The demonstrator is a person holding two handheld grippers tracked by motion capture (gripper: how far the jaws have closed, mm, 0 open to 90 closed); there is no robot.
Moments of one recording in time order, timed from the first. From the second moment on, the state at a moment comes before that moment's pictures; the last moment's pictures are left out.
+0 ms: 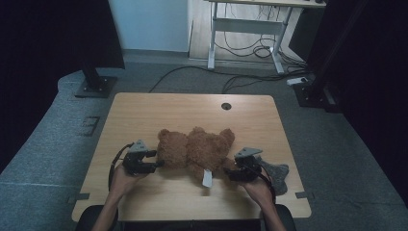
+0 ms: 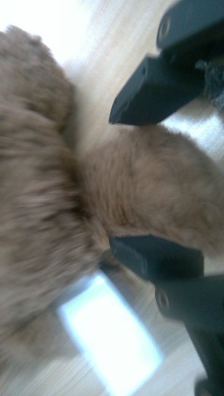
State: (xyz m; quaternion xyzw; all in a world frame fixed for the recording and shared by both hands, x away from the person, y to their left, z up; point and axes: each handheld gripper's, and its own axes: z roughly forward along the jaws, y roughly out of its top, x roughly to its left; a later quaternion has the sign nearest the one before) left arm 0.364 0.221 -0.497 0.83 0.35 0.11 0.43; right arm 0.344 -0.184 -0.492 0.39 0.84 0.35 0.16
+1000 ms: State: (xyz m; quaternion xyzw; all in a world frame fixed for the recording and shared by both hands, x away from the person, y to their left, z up) left arm 0.387 0.212 -0.483 0.81 0.35 0.10 0.47; right arm 0.357 -0.279 -0.524 0.48 0.83 0.23 0.16
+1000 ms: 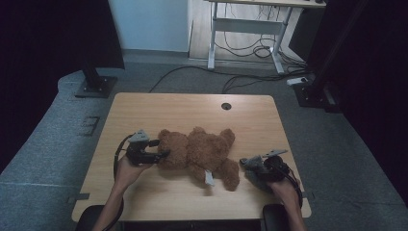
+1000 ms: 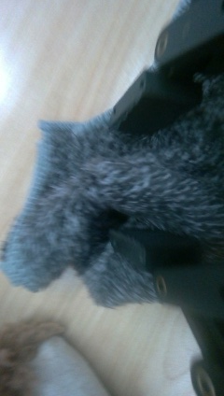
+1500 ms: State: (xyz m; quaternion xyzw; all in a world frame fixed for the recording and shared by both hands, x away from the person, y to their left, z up) left arm 0.382 0.205 -0.482 0.82 0.33 0.10 0.45; right arm 0.347 -0.285 -0.505 0.49 0.80 0.29 0.17
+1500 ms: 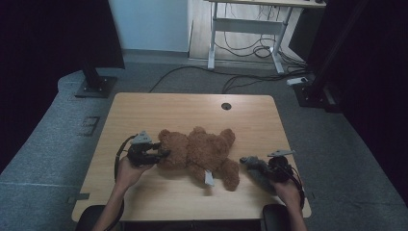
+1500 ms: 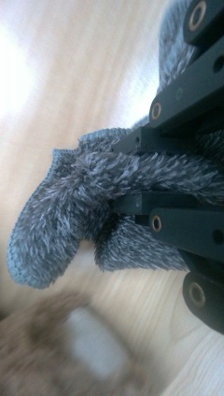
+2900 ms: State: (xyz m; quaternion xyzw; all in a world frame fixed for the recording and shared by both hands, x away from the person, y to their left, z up) left arm 0.377 0.205 -0.481 0.81 0.33 0.13 0.46; right arm 0.432 -0.160 -0.384 0.37 0.84 0.37 0.16
